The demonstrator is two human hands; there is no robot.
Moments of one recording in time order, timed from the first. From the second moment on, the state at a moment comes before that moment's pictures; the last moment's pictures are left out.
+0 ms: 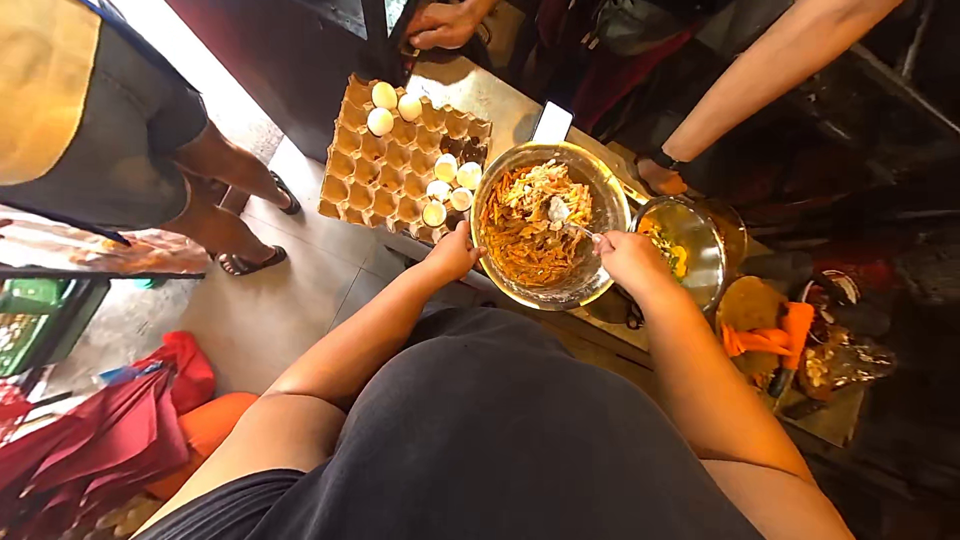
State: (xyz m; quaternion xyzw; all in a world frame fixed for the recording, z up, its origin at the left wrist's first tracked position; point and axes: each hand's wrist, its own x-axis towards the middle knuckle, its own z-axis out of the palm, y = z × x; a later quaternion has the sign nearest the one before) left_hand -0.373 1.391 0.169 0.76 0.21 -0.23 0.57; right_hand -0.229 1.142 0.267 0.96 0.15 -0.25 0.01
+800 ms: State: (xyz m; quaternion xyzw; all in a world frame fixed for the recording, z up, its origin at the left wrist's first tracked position) left_hand -0.375 1.390 0.162 0.74 0.21 -0.22 0.60; right_hand -0.255 1.184 0.325 0.85 0.28 -0.28 0.36
